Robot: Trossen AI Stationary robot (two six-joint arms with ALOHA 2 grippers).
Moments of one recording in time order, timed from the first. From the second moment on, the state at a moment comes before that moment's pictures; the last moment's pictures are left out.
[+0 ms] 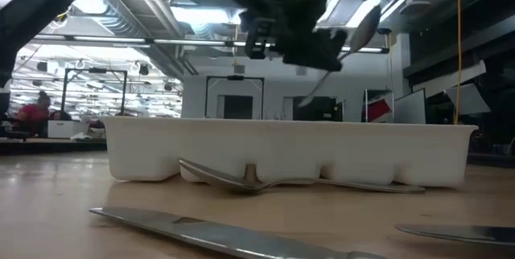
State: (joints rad) left arm 0.19 2.20 1.90 -0.70 0.68 1.10; right arm -0.62 1.13 1.54 -1.08 -0.15 -0.05
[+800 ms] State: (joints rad) left arm 0.02 2.20 1.64 -0.32 0.24 1.36; right arm -0.62 1.05 1.54 -1.15 -0.39 0.08
